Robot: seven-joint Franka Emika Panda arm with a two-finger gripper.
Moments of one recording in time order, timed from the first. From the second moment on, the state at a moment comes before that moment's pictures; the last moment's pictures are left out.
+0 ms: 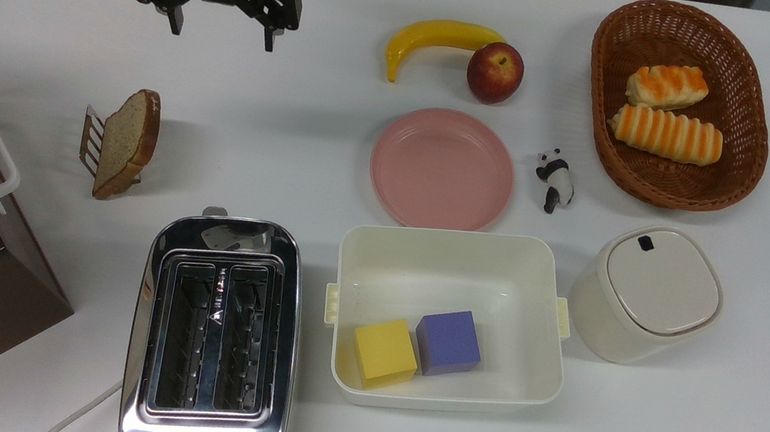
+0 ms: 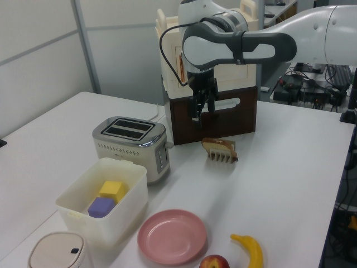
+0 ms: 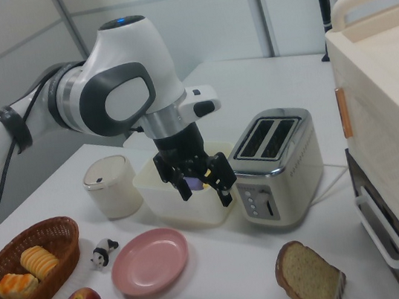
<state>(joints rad) -0.03 0.25 -0.11 -1.42 -0.05 1.66 -0.17</state>
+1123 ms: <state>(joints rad) -0.15 0.26 -0.11 -1.43 -0.07 1.66 -0.19</state>
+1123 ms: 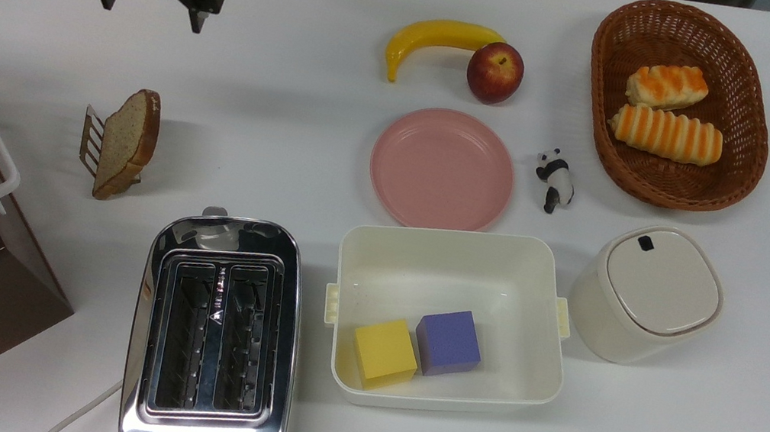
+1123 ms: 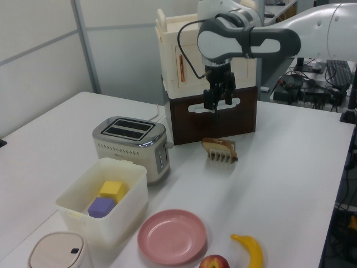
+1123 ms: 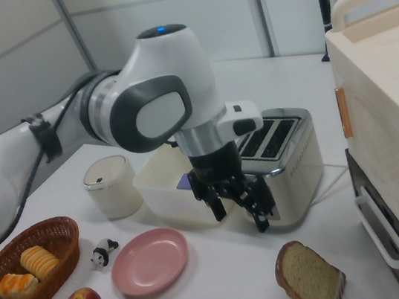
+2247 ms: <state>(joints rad) -0.17 0.42 -0.11 -1.43 -0.14 1.76 -0.19</state>
